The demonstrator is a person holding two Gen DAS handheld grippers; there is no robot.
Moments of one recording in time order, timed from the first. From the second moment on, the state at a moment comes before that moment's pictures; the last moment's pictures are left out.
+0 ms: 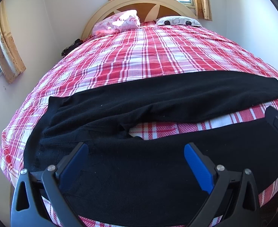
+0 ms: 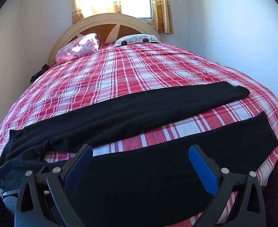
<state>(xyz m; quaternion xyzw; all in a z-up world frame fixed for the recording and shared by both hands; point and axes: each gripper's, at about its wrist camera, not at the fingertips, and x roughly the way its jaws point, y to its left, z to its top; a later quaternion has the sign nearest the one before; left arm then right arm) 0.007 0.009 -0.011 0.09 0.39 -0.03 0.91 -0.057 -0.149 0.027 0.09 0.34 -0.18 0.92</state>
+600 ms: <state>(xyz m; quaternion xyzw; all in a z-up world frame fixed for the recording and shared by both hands) 0.006 0.006 -0.012 0.09 0.40 -0.03 0.91 -0.057 -0.147 0.025 0.09 0.34 -0.18 0.92</state>
